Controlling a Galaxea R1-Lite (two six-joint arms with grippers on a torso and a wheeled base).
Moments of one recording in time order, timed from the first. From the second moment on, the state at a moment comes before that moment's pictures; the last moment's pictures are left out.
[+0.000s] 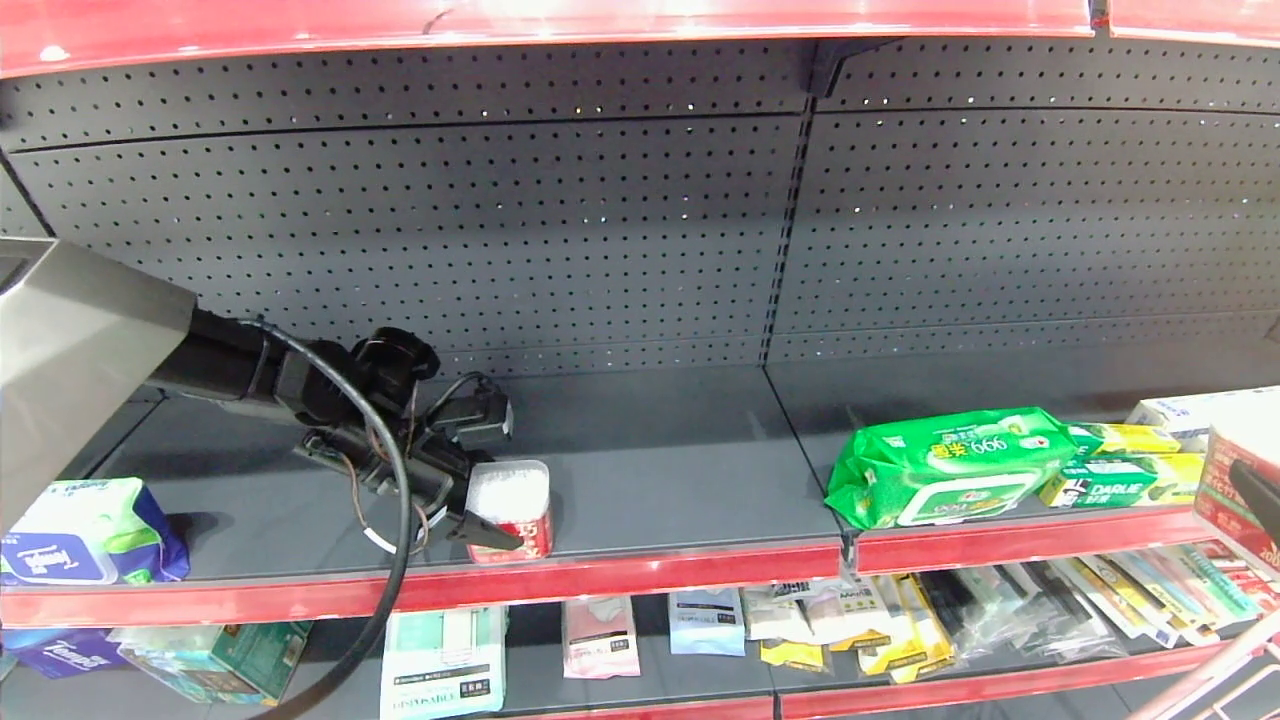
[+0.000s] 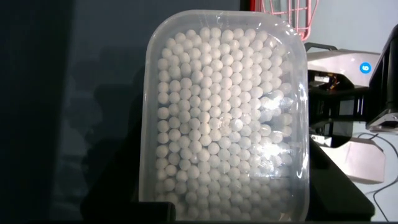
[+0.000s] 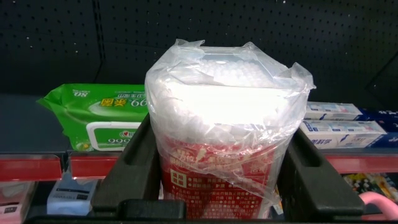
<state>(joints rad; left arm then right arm) -0.19 2.15 -1.31 0.39 -0.72 1.14 -0.15 0.93 -0.08 -0.90 0.05 -0.22</state>
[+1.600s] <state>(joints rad) -0.19 2.14 -1.28 0.37 -0.71 1.13 -0.15 0.94 -0.08 -0.90 0.05 -0.22</state>
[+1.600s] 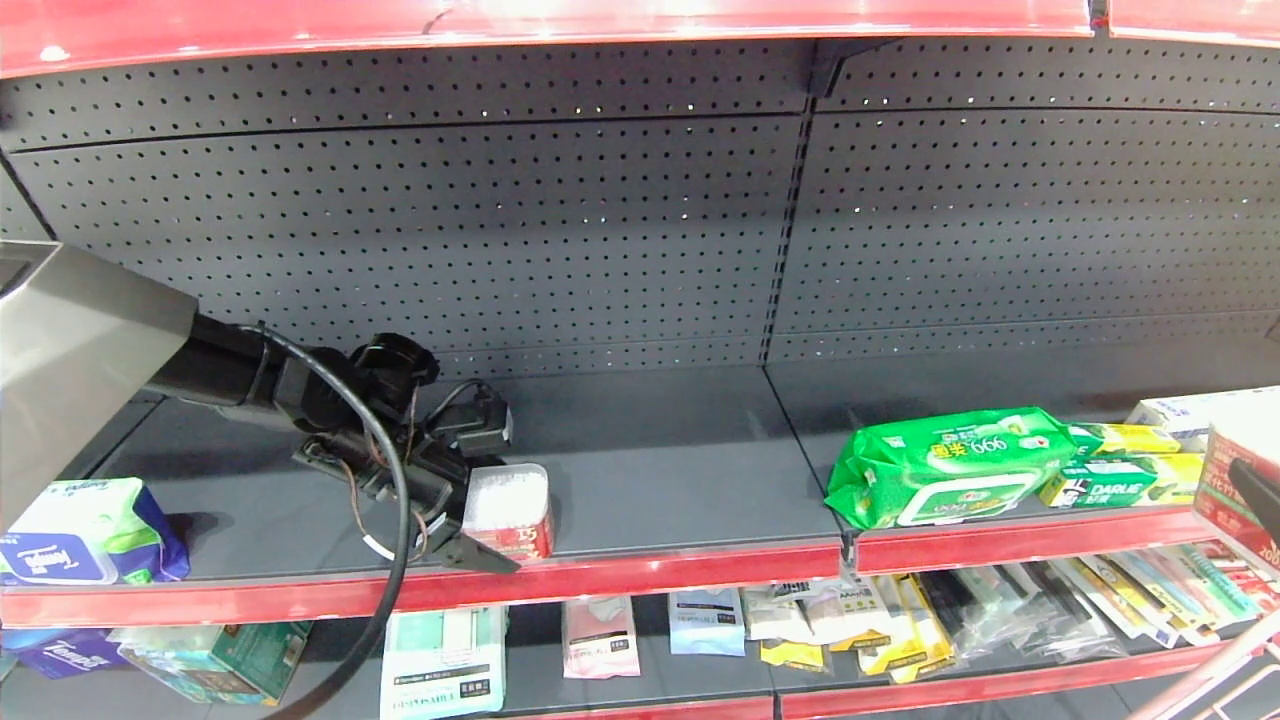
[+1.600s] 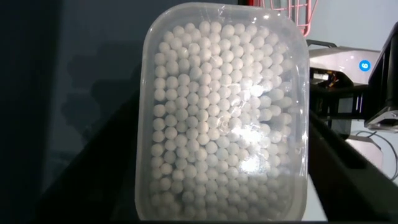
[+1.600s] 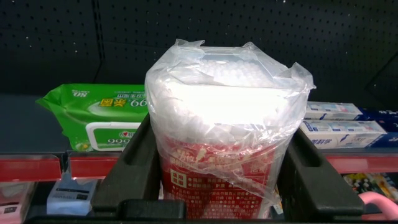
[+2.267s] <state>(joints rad) -0.17 2.08 -1.29 0.37 -0.72 1.08 -0.15 0.93 -0.08 -0.90 0.05 -0.22</state>
